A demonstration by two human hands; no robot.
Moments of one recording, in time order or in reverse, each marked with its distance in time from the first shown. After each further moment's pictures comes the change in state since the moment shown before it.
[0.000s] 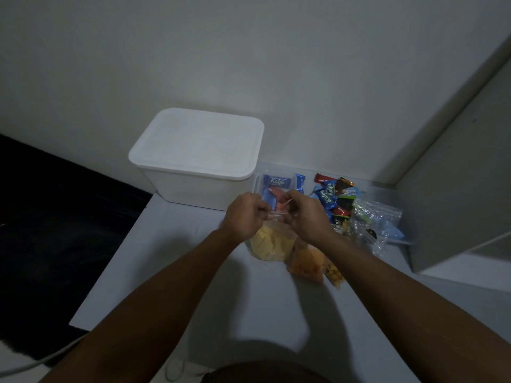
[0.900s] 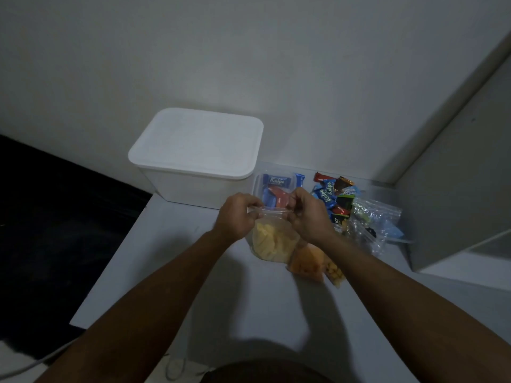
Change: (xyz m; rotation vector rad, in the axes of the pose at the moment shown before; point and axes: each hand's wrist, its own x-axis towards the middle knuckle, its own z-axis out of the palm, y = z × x) left_hand -0.004 -0.012 -0.004 -0.115 0.054 -0.072; right_hand -0.003 0.007 -0.001 0.090 0.045 0.067
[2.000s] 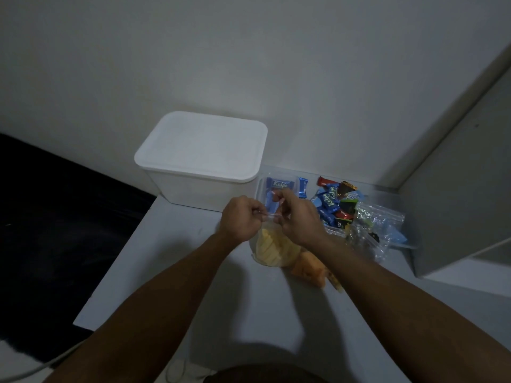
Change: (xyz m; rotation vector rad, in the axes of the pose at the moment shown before) left_hand -0.004 0.009 -0.003 0.012 0.028 -0.054; right_hand 0.002 -0.025 0.013 -0.167 -0.031 -0.142
